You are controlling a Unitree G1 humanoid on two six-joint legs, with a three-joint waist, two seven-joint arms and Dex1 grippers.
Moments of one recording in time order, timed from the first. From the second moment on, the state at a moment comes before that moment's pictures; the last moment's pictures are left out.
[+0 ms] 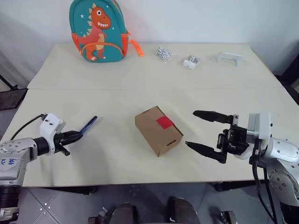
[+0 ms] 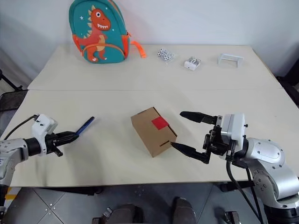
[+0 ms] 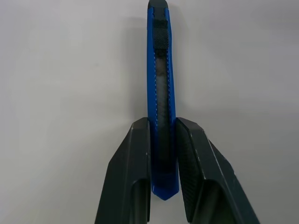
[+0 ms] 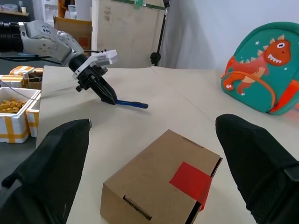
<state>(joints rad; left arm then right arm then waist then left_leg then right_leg) -0.18 0.89 0.25 0.11 -0.34 0.50 -0.88 -0.11 -0.70 -0.20 -0.51 0.73 0.24 1.01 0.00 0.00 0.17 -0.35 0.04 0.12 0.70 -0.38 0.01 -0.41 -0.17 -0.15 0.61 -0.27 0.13</state>
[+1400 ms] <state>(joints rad) -0.55 0.71 -0.56 -0.56 -0.11 1.00 -0.98 0.47 -0.89 -0.47 -0.81 0.61 0.43 0.93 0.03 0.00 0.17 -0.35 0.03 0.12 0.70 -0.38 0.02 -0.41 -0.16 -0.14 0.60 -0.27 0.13</state>
